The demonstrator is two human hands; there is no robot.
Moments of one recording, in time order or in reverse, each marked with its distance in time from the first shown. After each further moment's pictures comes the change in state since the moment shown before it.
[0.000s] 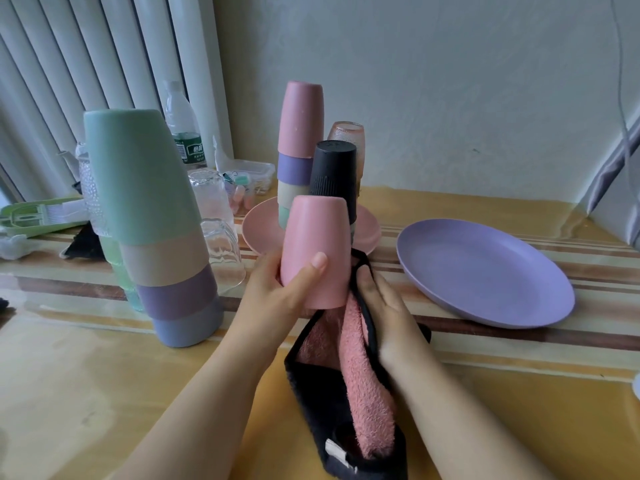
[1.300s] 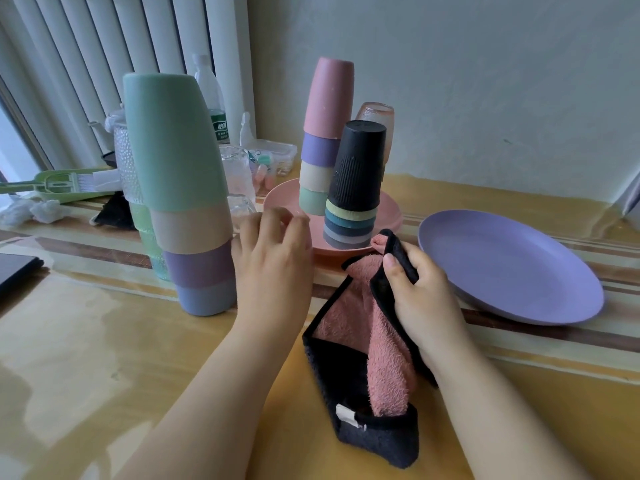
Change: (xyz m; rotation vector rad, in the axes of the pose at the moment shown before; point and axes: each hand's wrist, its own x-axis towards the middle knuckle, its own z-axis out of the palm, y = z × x) left_hand 0.006 -0.016 -0.012 1.163 0.565 0.551; right_hand 0.007 0.007 -0.016 -0.327 0.236 -0.050
